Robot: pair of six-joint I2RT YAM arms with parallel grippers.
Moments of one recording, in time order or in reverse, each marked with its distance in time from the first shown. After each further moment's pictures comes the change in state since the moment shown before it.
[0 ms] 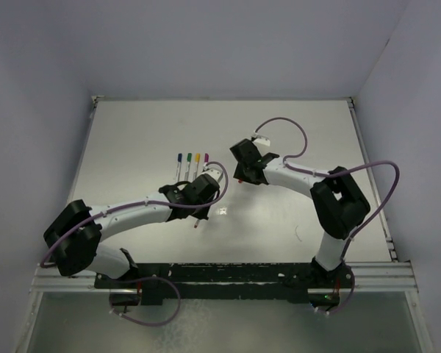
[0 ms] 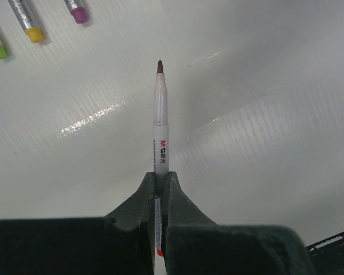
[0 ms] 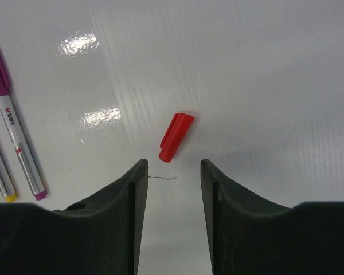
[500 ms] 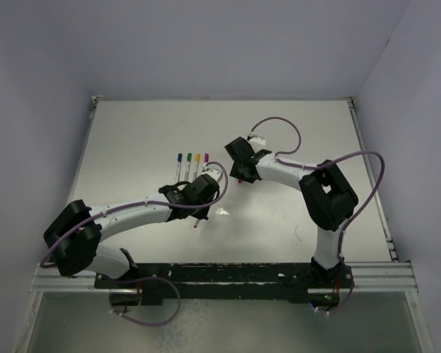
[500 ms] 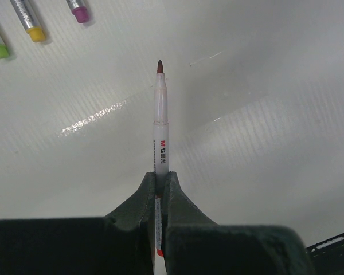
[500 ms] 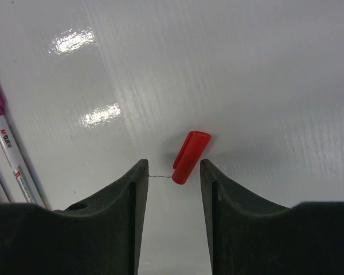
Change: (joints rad) left arm 0.000 -0.002 -0.003 0.000 -0.004 0.000; right arm 0.000 0.108 0.085 -0.020 0.003 0.036
